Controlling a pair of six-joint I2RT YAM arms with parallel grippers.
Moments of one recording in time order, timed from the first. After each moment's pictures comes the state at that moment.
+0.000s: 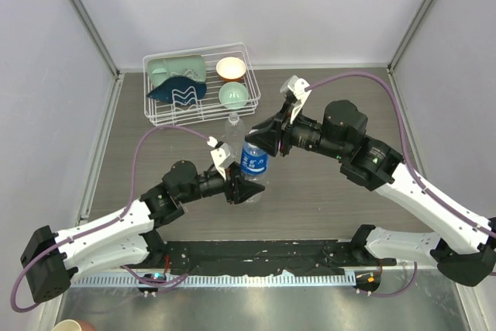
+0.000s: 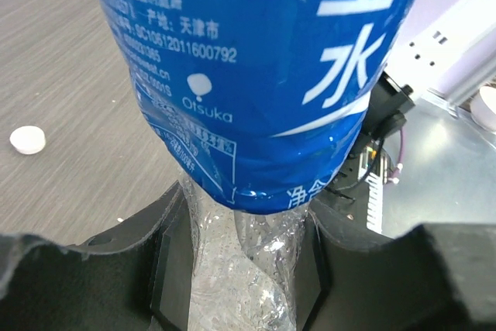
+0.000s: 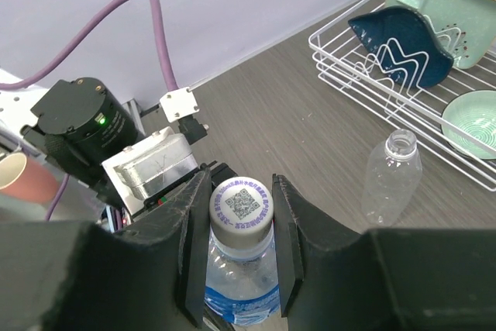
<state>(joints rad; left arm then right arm) -0.93 0.88 0.51 0.34 0.32 -0.29 0.88 1.08 1.27 -0.29 -0.25 0.20</state>
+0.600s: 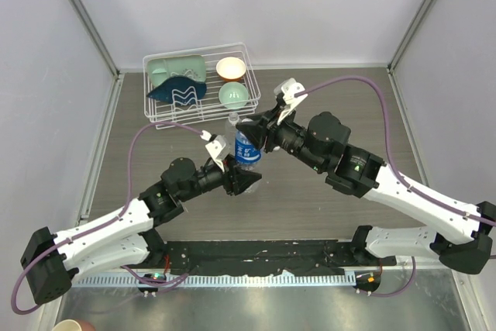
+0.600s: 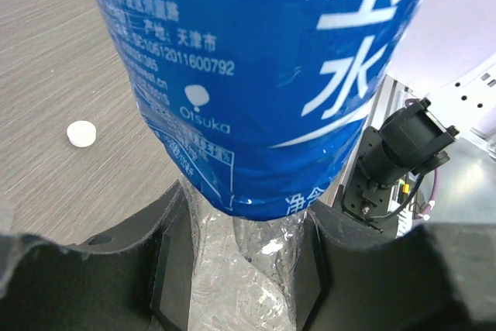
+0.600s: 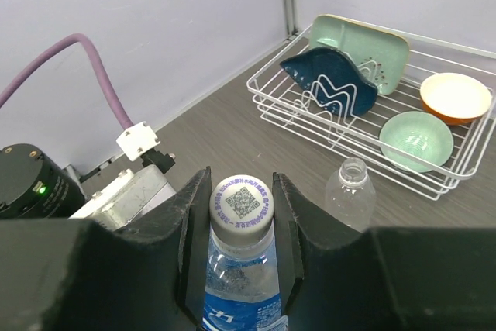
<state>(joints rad) -0.91 0.88 0.54 0.32 0.18 -0.31 1.04 1.12 1.22 -0.09 0.14 0.18</state>
